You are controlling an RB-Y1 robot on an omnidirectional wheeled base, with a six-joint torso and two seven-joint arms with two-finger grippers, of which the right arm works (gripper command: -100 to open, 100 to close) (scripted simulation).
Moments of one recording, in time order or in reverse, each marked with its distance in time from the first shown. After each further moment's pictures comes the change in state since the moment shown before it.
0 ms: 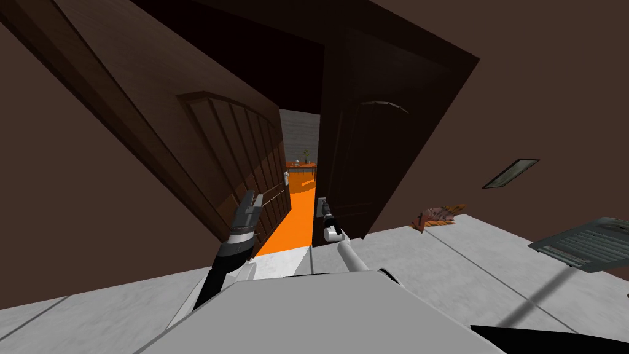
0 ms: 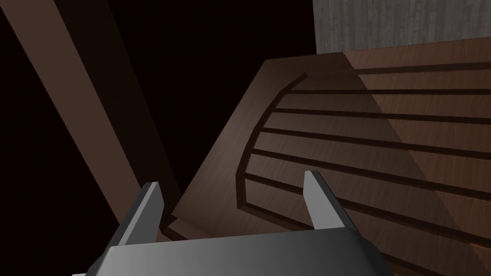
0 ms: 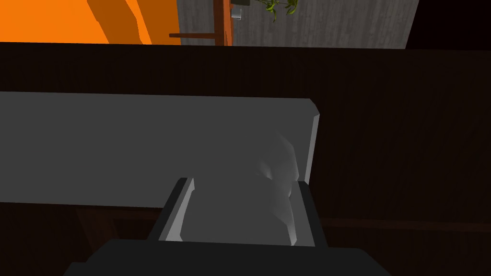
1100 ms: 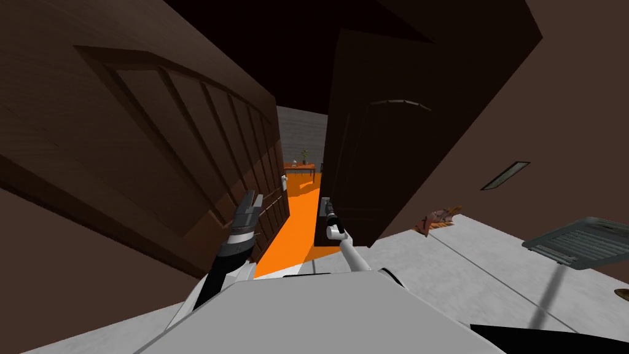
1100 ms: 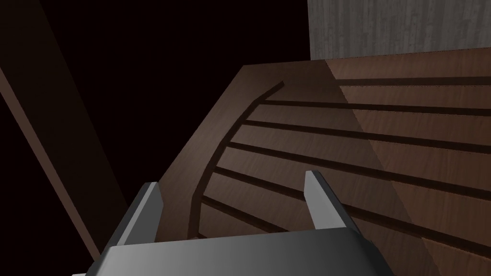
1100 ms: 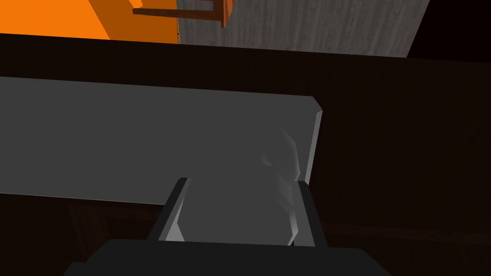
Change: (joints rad) arm -0.011 -0.009 -0.076 0.021 -0.011 0.001 0.046
